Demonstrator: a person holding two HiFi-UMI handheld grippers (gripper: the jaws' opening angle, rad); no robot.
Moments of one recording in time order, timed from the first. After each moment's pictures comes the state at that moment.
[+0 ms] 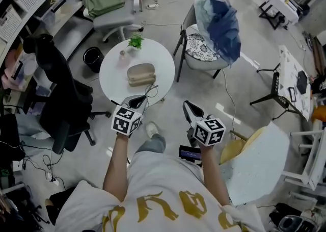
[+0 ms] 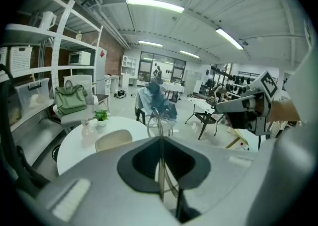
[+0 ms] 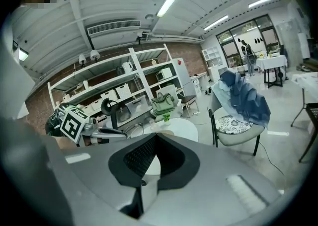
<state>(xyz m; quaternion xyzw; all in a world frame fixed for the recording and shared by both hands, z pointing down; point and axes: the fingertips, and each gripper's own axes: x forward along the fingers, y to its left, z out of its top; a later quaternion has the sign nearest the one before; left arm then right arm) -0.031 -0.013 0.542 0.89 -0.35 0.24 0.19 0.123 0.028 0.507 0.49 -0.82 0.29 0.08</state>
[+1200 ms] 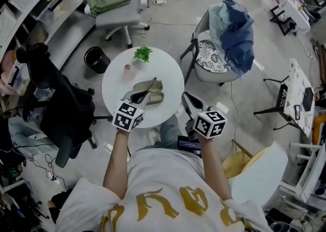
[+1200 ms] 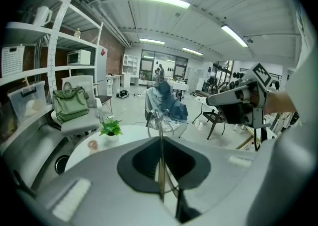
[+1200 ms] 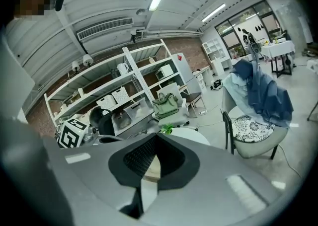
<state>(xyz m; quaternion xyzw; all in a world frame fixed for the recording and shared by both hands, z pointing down) -0.053 -0.161 0.560 0.88 -0.35 0.25 0.19 0.086 -0.144 0.518 0.46 -0.83 0.32 0.06</state>
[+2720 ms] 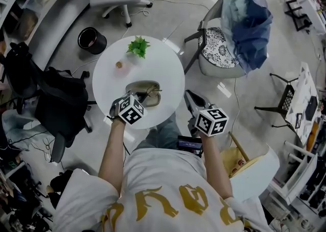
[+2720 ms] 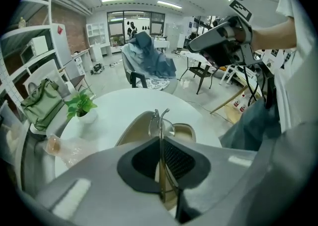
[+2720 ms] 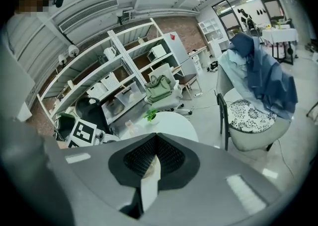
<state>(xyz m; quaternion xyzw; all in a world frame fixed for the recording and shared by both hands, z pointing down) -0.032 -0.182 0.701 0.84 -0.20 0.48 0.15 0.116 -0.207 0.603 0.43 -0.80 0.39 0.13</state>
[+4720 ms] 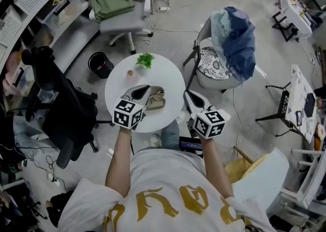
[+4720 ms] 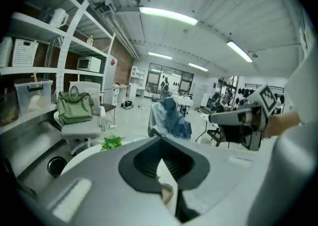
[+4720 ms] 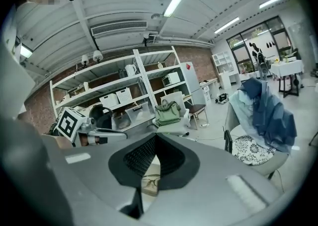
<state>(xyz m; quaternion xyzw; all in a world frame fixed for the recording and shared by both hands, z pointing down) -0.050 -0.198 0.517 0.89 -0.39 0.16 0.19 0.089 -0.171 0.495 0.46 -0.85 0.24 0.07</state>
